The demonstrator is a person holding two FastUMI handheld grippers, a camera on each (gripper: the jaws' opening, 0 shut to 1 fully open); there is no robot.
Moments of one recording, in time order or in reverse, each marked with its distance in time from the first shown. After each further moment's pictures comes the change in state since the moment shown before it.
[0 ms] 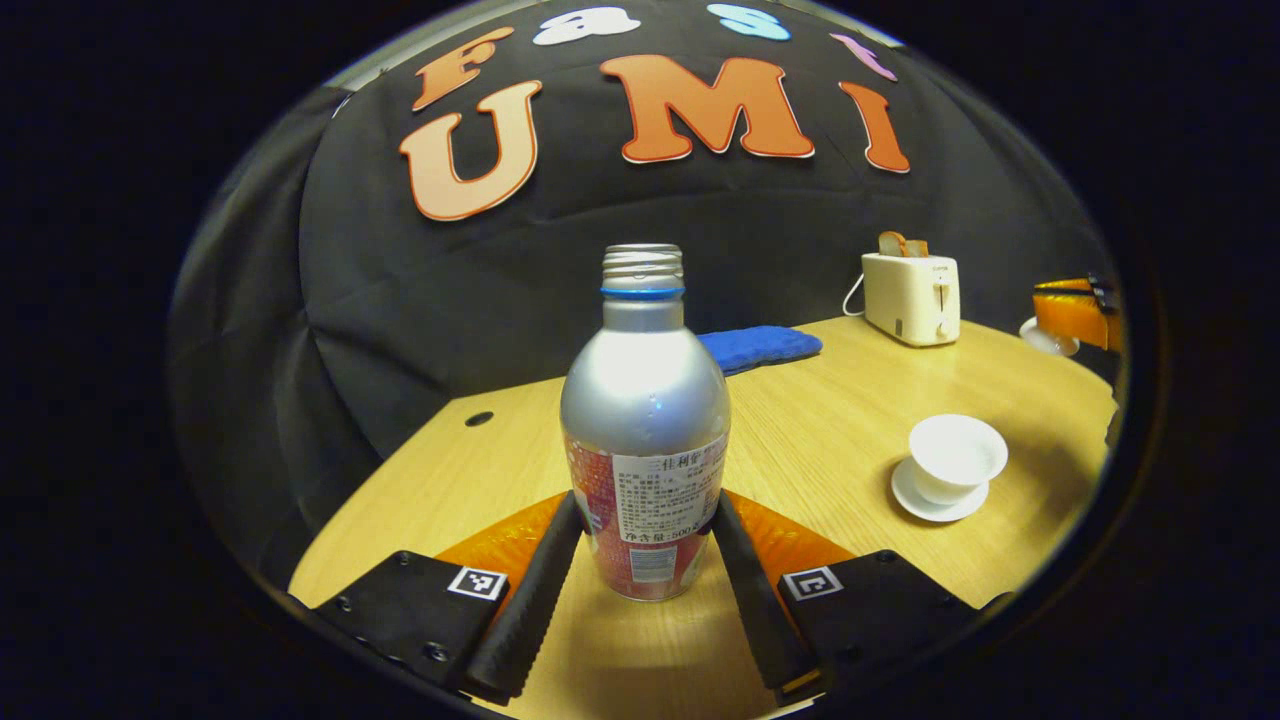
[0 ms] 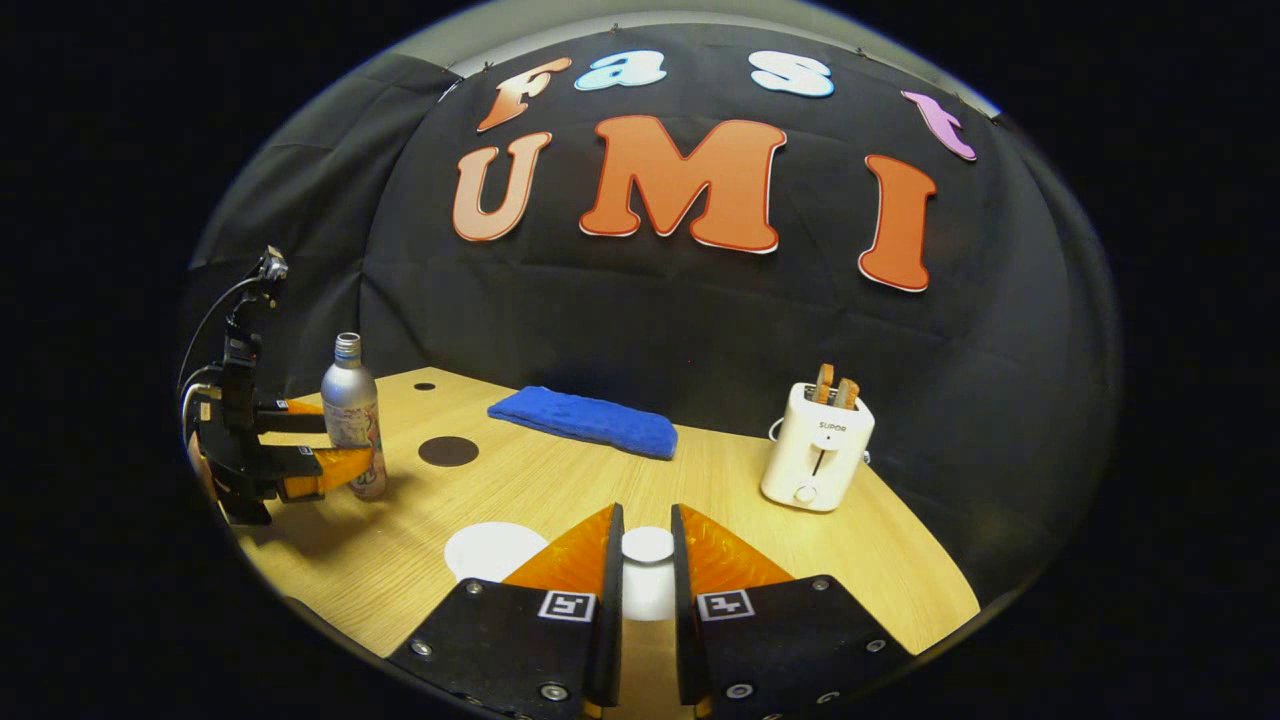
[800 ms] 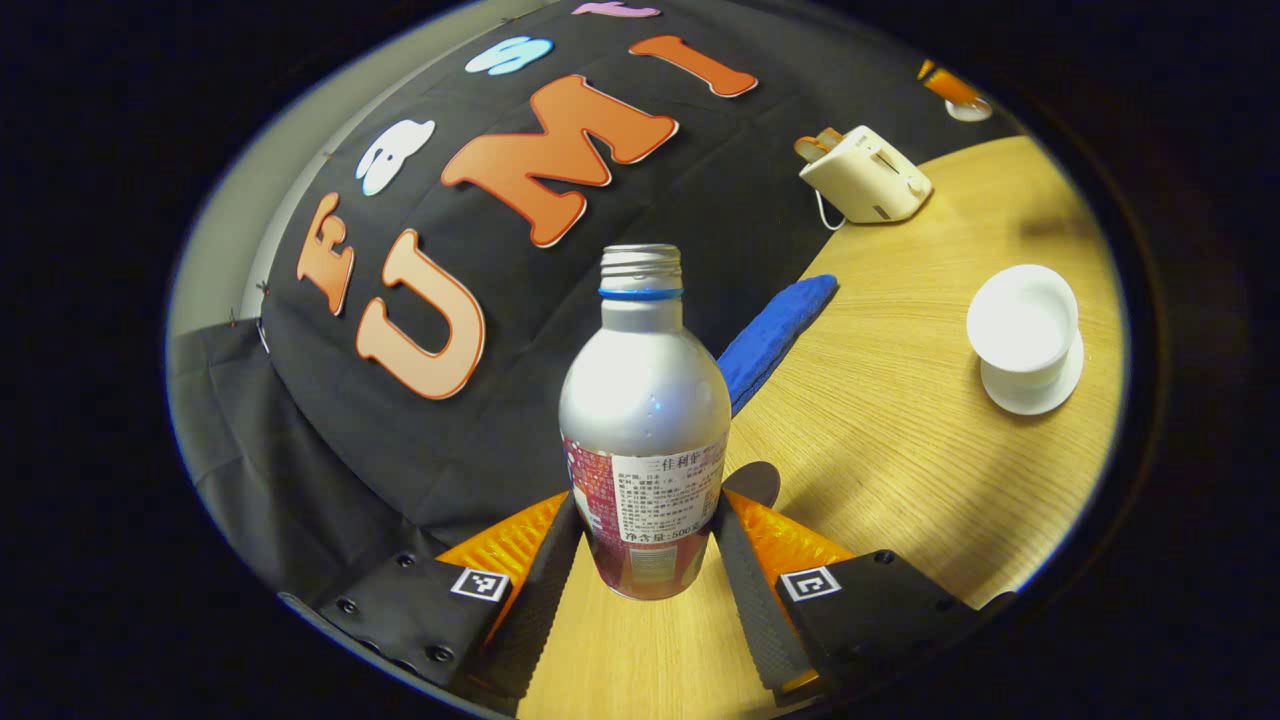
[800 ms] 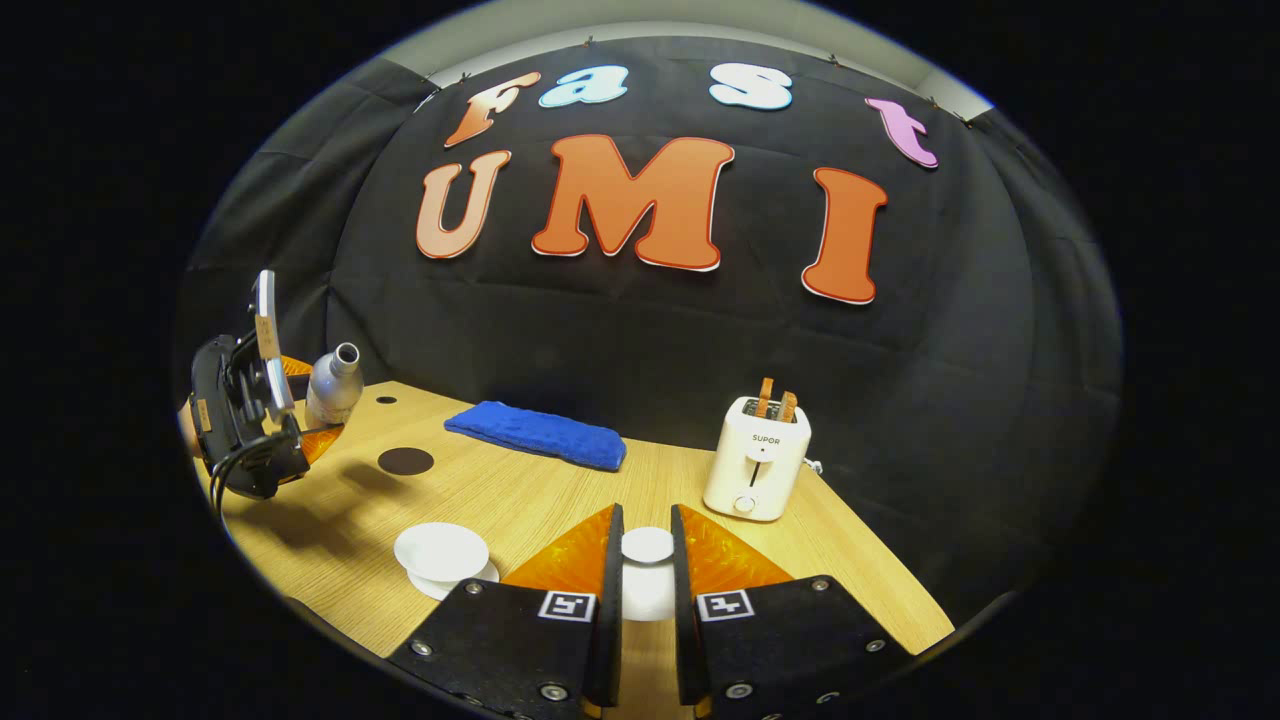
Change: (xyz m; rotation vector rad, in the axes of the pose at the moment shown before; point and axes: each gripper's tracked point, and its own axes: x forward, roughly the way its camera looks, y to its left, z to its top) left arm 0.012 -0.001 0.048 0.635 -0.122 0.178; right arm -0.017 -0.050 0.007 0.017 -0.051 -0.099
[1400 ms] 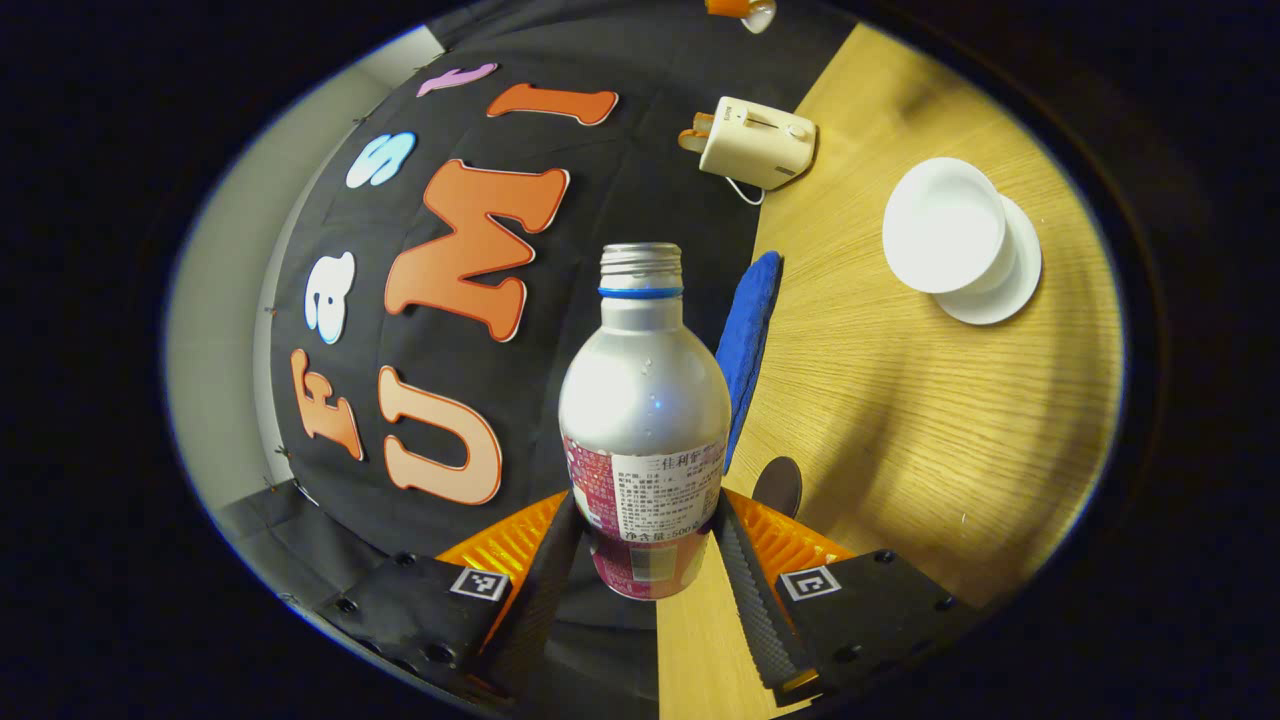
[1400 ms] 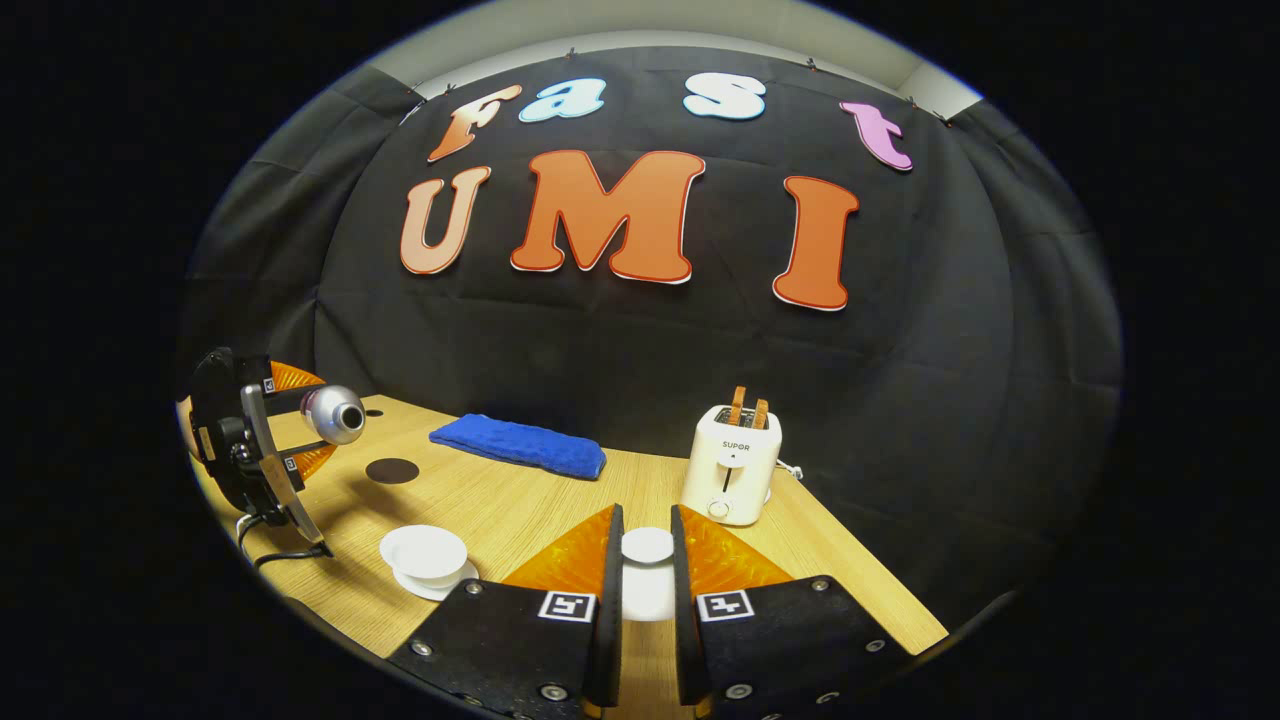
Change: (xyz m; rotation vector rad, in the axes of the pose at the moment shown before) left arm -0.006 -0.009 0.028 0.403 -0.102 0.043; right arm -0.013 -0.023 0.004 0.019 -0.039 -0.038
